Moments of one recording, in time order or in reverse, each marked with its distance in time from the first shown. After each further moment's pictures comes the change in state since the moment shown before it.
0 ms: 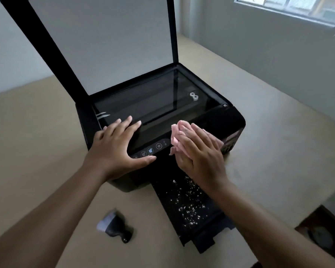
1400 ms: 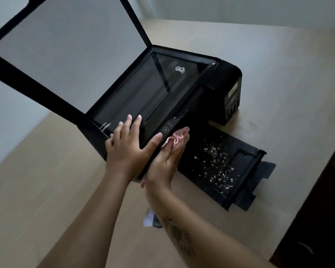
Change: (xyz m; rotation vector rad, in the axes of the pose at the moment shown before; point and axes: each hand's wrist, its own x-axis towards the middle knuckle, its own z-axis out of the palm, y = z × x) left_hand 0.007 -0.006 0.005 0.001 -0.010 0.051; right_hand 0.015 -0.182 0.086 1.015 0.607 1.371
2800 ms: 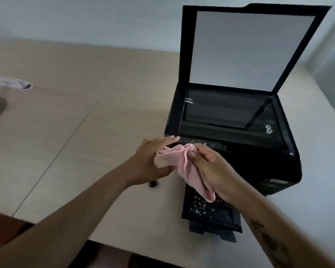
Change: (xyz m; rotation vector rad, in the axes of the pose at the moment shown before) left_hand -0.144 0.059 -0.020 -0.621 0.262 -0.265; right_hand 0.069 -0.184 -0.067 -0.827 -1.618 0.139
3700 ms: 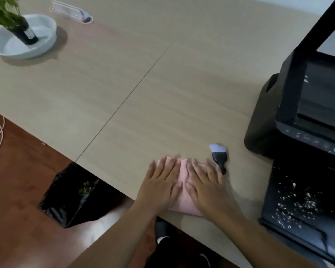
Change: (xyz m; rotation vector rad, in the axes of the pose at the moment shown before) left_hand -0.194 -0.161 0.064 0.491 -0.021 -0.519; right_hand 0.054 0.175 0.200 -1.422 -0.219 -0.300
